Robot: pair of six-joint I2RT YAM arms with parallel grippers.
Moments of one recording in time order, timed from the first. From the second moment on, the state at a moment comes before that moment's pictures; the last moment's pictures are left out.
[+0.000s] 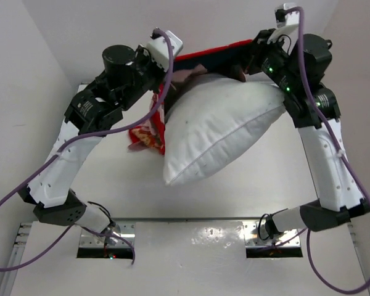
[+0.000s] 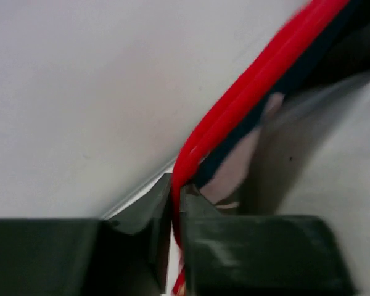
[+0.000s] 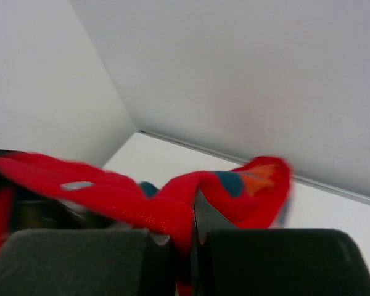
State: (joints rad) left arm -0.71 1.49 2.17 -0.76 -0.24 0.44; right arm 0.31 1.45 1.91 -0.44 -0.21 0.20
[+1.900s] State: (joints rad) left arm -0.75 1.62 1.29 -0.34 0.33 0.04; right arm 0.32 1.26 1.49 -0.34 -0.10 0.46
